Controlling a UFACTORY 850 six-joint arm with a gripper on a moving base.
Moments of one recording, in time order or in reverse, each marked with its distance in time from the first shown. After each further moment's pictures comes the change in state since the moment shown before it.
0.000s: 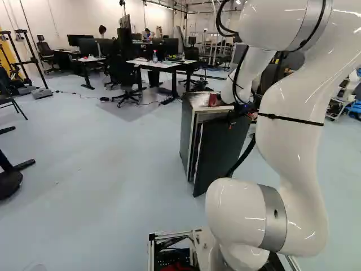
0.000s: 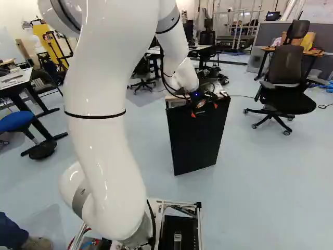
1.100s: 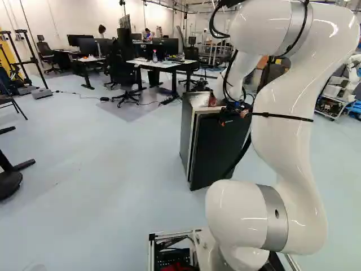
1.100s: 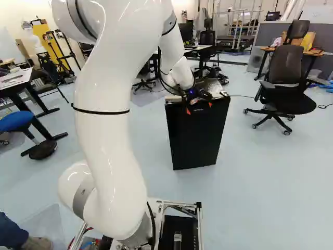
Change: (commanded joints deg) arm 3.5 -4.6 -6.2 6.5 -2.5 0.0
